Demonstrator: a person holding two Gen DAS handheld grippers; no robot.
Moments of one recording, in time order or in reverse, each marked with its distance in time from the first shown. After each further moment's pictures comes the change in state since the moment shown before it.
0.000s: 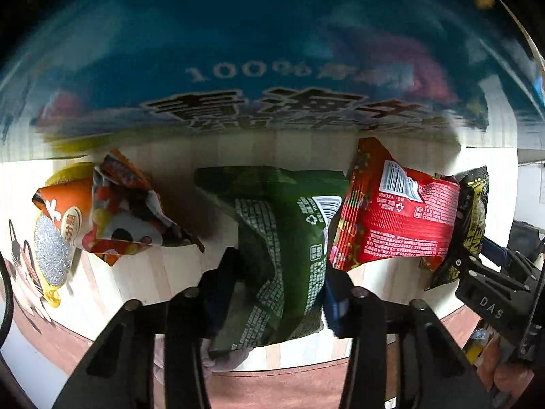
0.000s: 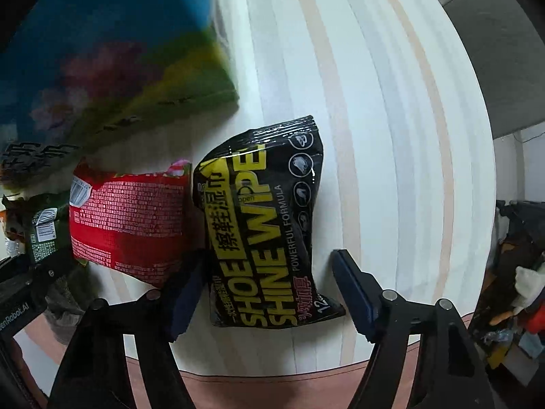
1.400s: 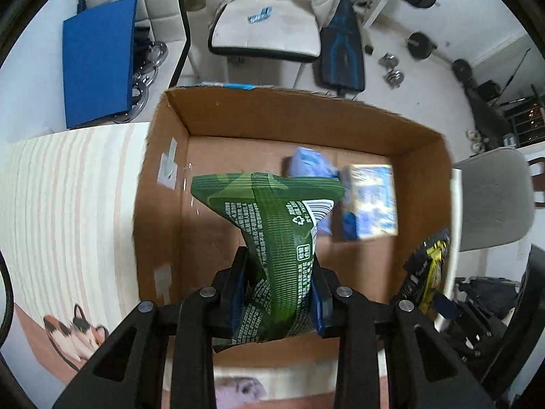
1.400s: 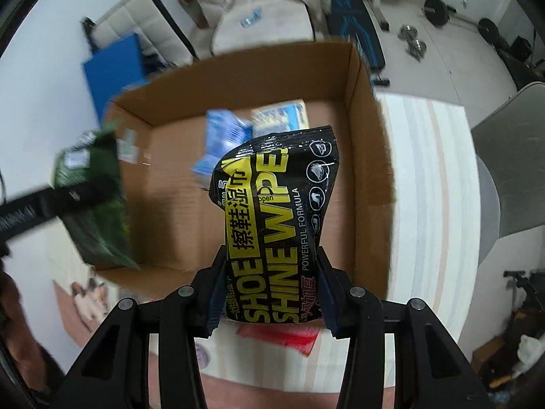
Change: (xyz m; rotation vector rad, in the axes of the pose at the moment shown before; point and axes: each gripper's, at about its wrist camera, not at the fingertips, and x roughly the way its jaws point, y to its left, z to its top) left arm -0.181 0.055 0.139 -0.083 -0.209 -0.045; right arm -0.167 0.088 0.117 -0.142 -0.176 0.191
